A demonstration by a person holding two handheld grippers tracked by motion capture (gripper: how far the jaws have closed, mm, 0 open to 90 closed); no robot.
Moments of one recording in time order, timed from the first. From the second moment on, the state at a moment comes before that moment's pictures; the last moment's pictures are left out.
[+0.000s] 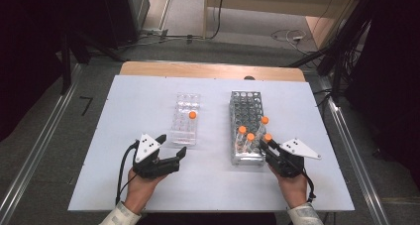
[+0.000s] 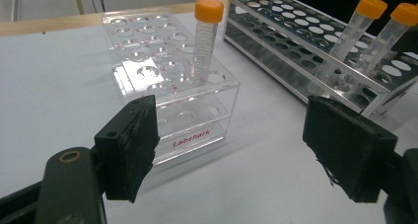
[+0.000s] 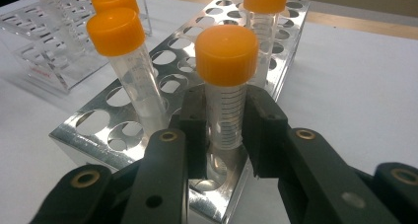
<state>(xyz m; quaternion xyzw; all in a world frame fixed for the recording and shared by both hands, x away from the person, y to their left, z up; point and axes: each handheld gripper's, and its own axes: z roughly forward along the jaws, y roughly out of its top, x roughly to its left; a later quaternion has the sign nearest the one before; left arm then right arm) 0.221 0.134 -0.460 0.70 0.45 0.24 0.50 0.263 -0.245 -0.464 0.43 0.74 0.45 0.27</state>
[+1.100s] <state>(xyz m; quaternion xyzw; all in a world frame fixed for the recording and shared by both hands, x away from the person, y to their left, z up) 0.221 0.133 -0.459 0.70 0.45 0.24 0.50 0.240 -0.254 -0.423 0.41 0.69 0.52 0.29</state>
